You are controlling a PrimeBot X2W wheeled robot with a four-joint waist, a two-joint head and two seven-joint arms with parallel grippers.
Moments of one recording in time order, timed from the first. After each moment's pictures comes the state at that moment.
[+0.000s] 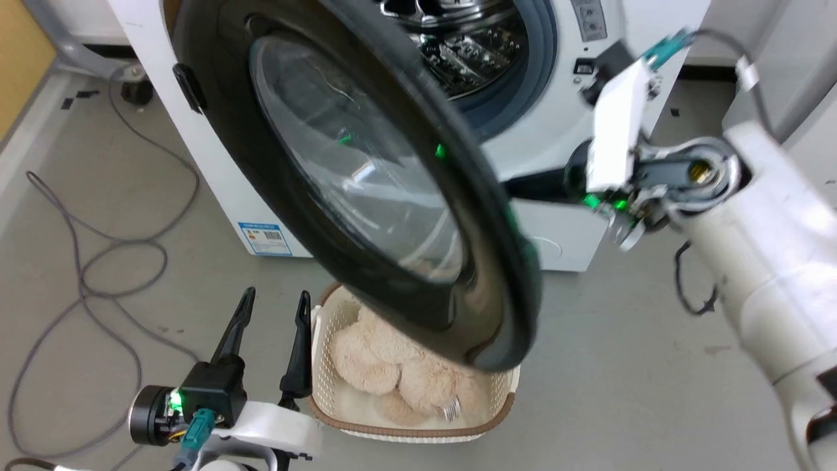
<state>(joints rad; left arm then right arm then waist) -0.08 0.05 -0.07 0.11 -0.07 -0.02 -0.26 -1.11 -0.21 0.62 0.84 1.58 0.13 0.97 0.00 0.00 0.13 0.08</state>
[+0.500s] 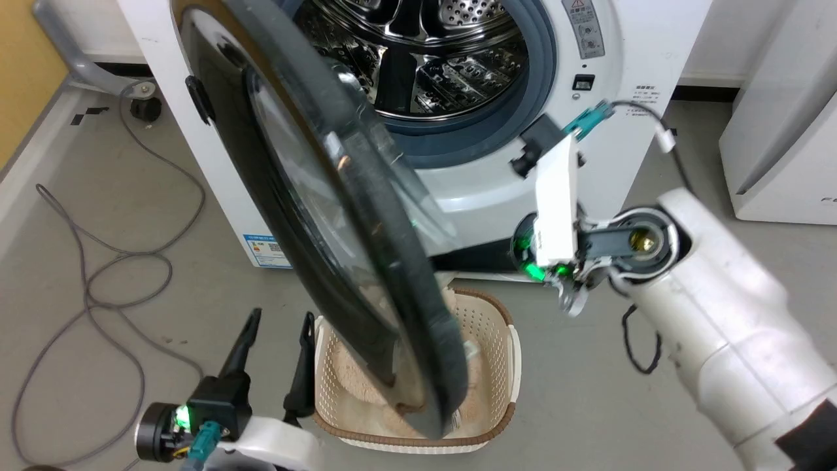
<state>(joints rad) -0.05 0.05 -0.07 0.14 -0.06 -0.03 -0.26 -0.95 -0.16 0.65 0.64 1.63 0.13 0.99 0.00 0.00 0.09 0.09</state>
